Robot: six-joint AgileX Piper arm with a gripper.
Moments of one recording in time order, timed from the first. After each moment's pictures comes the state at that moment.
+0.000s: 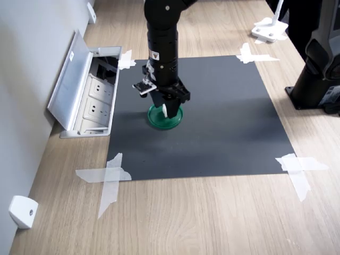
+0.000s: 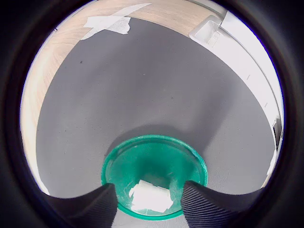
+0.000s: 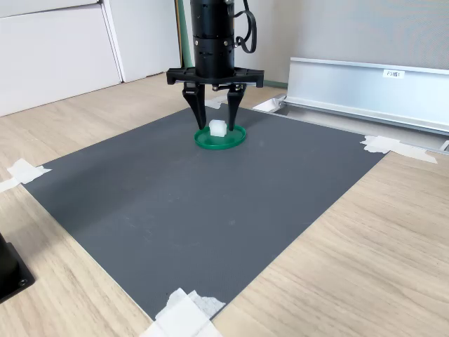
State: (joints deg) arm 3.8 107.6 -73.8 4.7 49.9 -32.4
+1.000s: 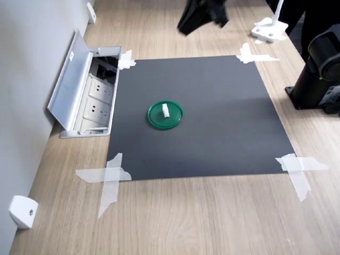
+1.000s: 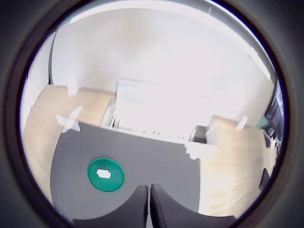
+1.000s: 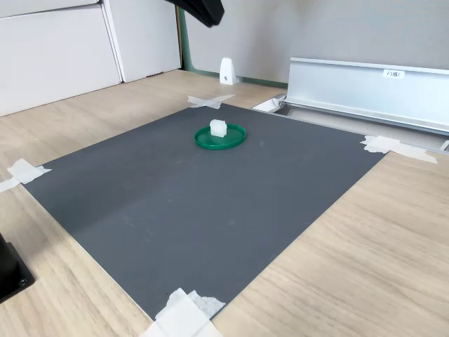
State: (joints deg) arm -6.6 54.3 -44.7 2.2 28.7 -17.1
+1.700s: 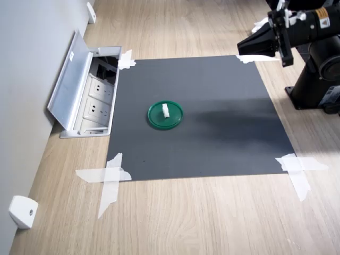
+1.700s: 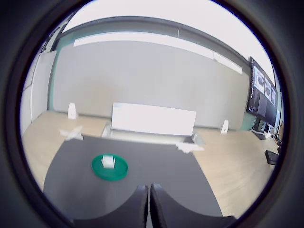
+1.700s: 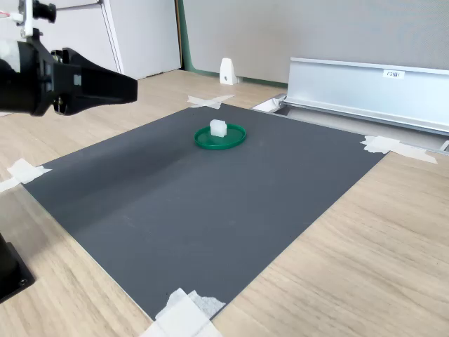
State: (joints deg) arm -6.7 1.8 -3.1 2.4 14.3 -9.2
